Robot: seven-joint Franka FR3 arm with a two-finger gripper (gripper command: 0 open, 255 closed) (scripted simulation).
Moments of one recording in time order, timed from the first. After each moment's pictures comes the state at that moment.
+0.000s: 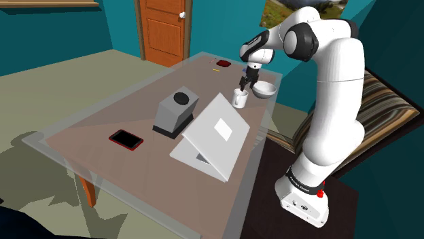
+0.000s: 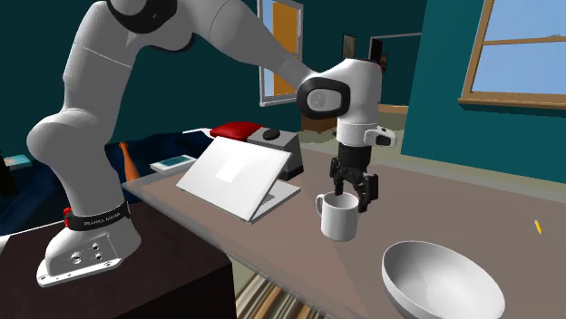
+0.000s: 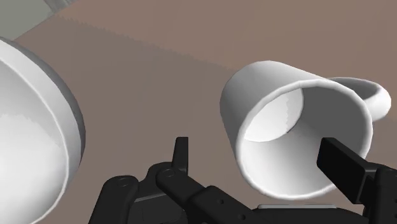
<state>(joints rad) -0.26 0.48 -0.44 -1.78 0.27 2.22 -0.61</state>
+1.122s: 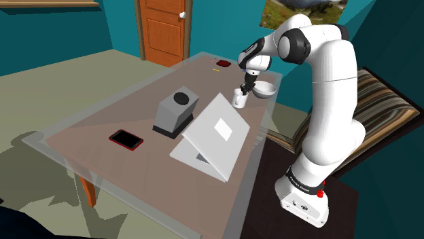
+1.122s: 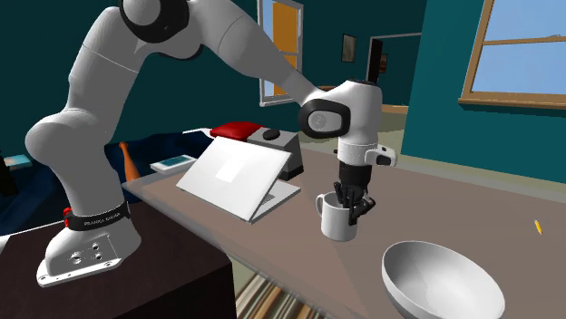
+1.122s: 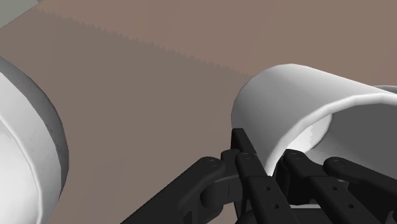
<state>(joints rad) -0.29 0.56 -0.41 -1.78 0.31 2.29 -0.64</state>
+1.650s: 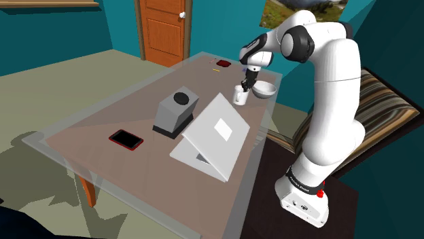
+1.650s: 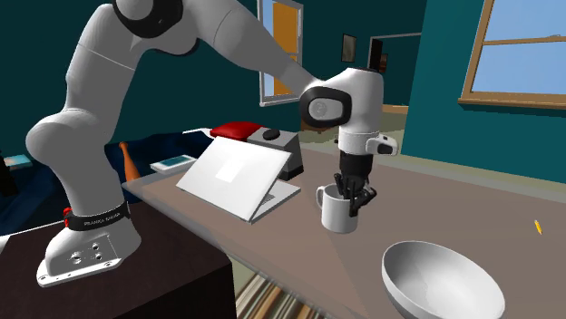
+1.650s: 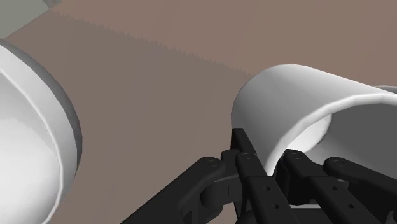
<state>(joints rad) -0.28 0.52 -0.43 -1.77 0.29 2.25 -0.62</state>
